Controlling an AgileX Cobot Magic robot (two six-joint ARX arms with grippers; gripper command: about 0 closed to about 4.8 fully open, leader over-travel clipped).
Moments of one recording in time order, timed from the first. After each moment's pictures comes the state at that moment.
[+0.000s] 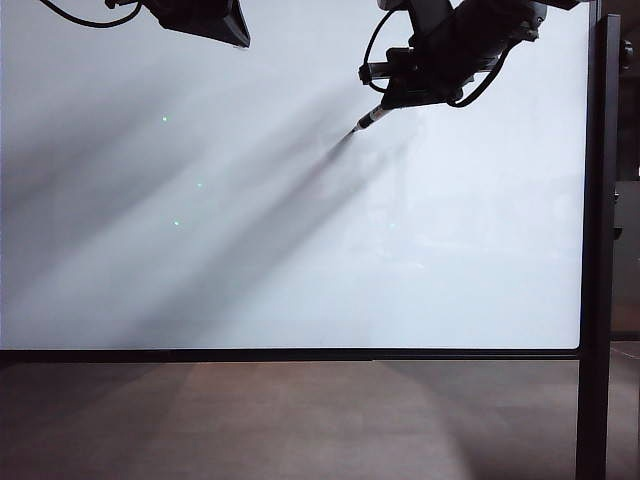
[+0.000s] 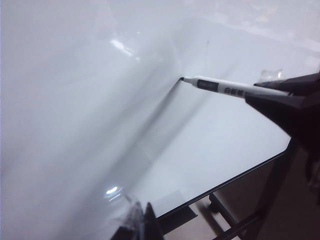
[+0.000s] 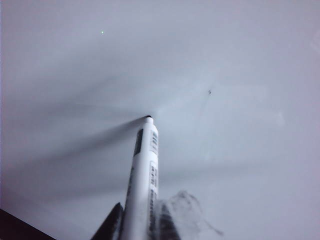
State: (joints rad) left arm -0.57 1.35 1.11 0.08 -0.16 0.05; right arm 0.41 1.71 1.26 0.35 0.00 -0.19
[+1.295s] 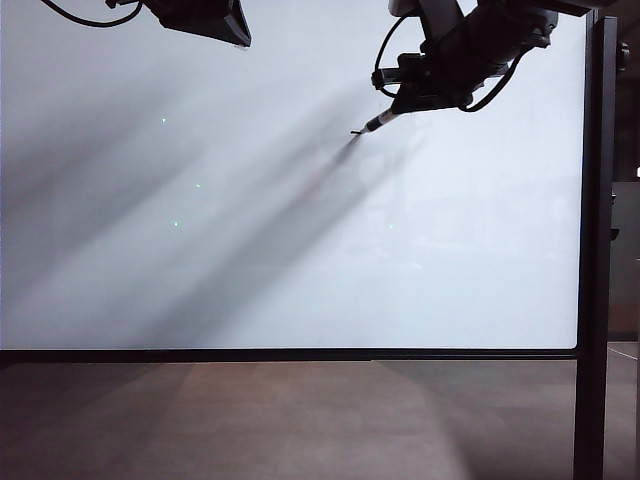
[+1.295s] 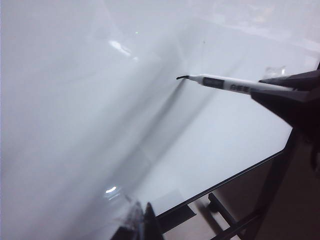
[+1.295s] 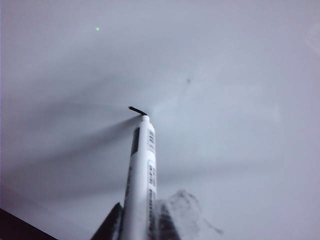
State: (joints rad) left arm -0.57 1.35 1.11 0.08 -0.16 0.05; right arm 0.36 1.71 1.26 0.34 -0.03 -0.19
